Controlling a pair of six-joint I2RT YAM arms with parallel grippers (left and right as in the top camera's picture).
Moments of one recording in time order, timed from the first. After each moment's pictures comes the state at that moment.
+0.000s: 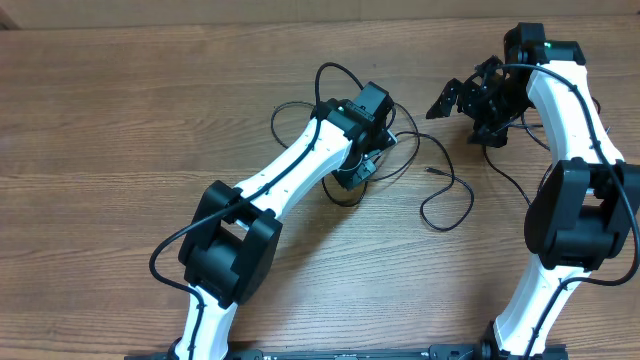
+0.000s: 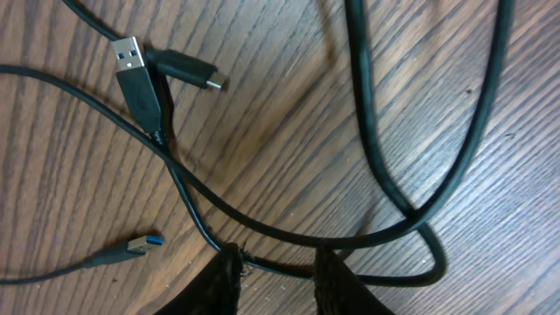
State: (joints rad) left arm -0.64 2.13 1.73 -1.00 -0.03 0.30; right arm -0.08 2.12 1.84 -1.24 -0.45 0.25
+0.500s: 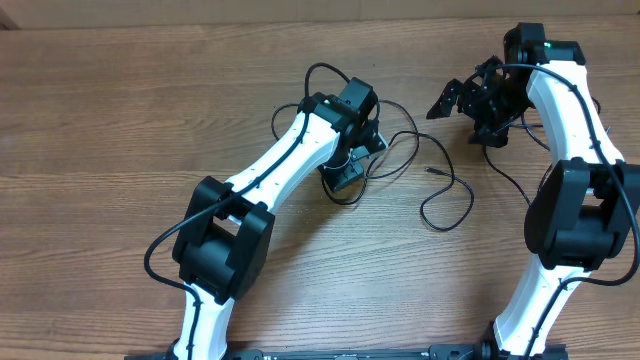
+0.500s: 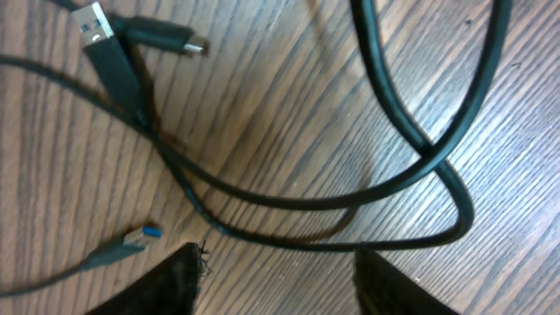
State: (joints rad) left arm -0.59 2.13 1.72 -1.04 0.04 0.46; right arm -0.08 2.12 1.84 -1.24 -0.44 0.25
